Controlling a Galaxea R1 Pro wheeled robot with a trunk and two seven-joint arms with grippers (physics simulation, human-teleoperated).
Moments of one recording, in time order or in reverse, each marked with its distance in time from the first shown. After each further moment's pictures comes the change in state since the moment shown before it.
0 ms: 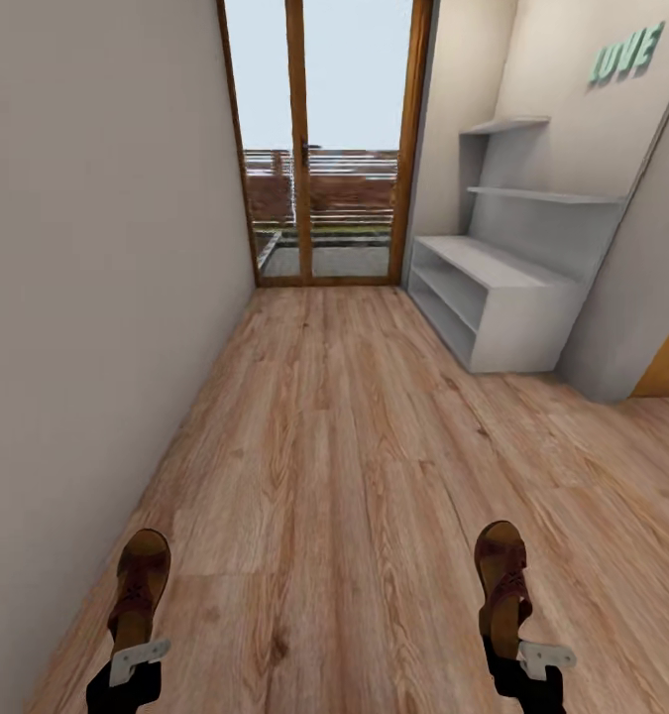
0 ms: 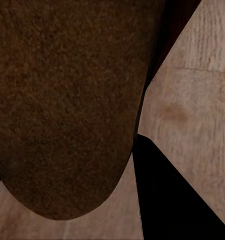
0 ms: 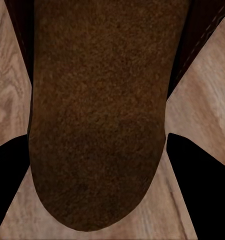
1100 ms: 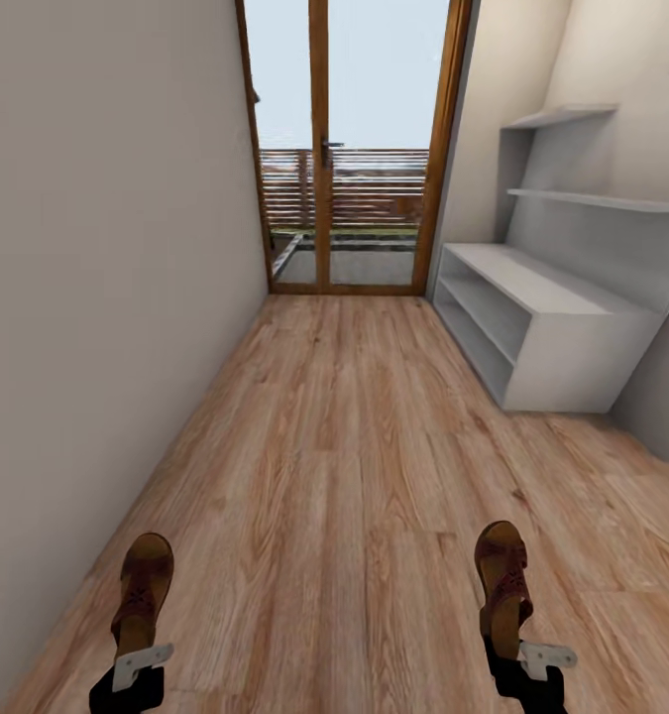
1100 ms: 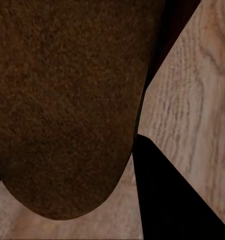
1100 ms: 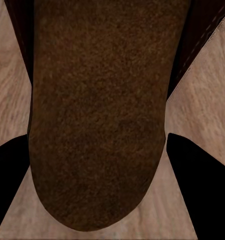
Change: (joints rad) left arm 0.000 -0.005 -0.001 0.020 -0.003 -0.001 -0.001; right arm 0.000 -0.003 0.001 0.002 0.002 0.000 0.001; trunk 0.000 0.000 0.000
